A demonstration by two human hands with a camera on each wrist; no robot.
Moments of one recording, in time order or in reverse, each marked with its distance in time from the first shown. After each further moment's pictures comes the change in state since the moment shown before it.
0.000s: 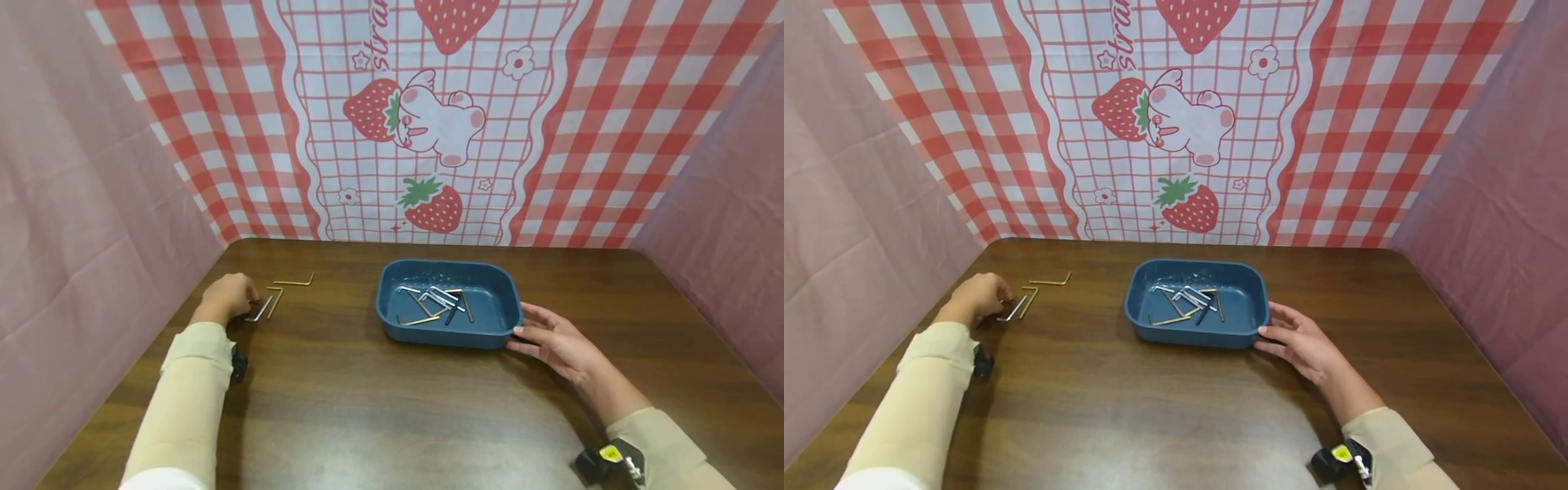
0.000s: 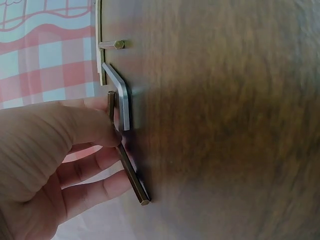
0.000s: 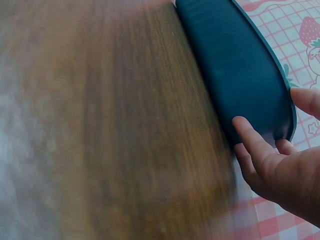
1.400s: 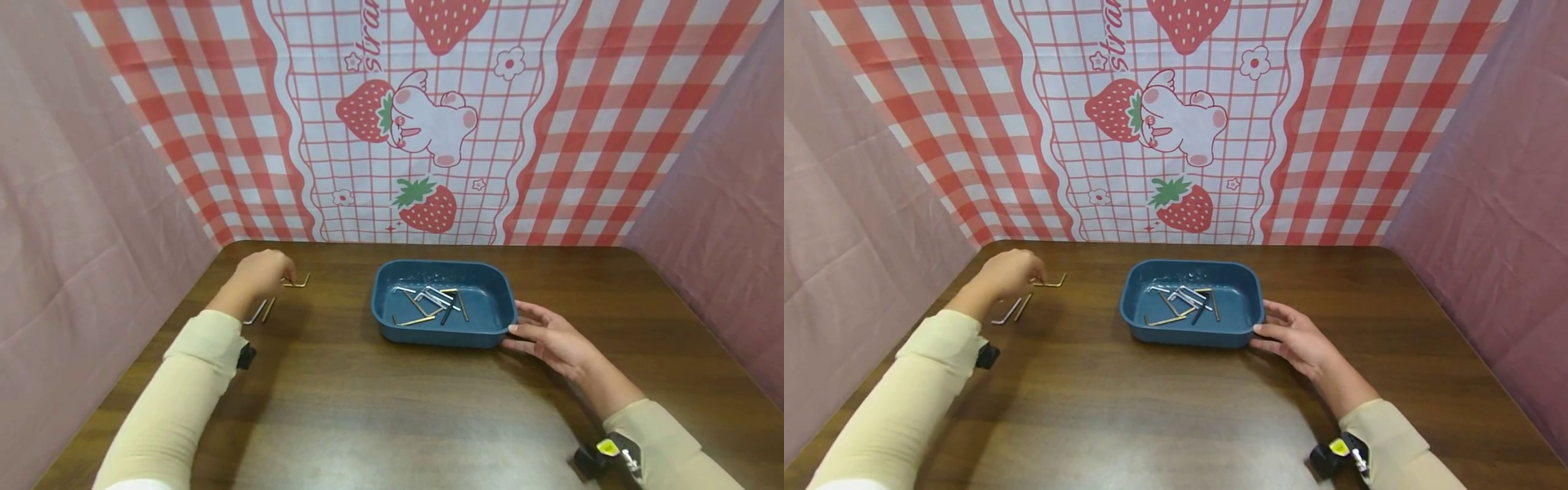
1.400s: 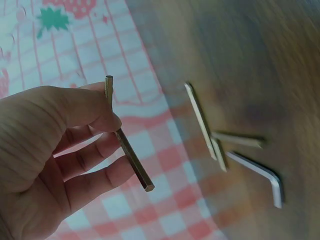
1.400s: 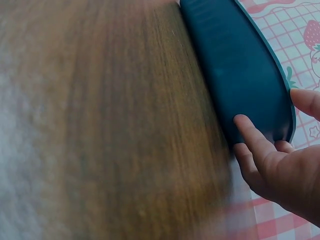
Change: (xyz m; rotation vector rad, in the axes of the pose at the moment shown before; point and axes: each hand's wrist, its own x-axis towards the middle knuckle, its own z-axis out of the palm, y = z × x) left_hand 0.006 0.089 -0.037 0.167 0.070 0.333; right_hand -0.002 -0.007 0.002 0.000 0.006 0.033
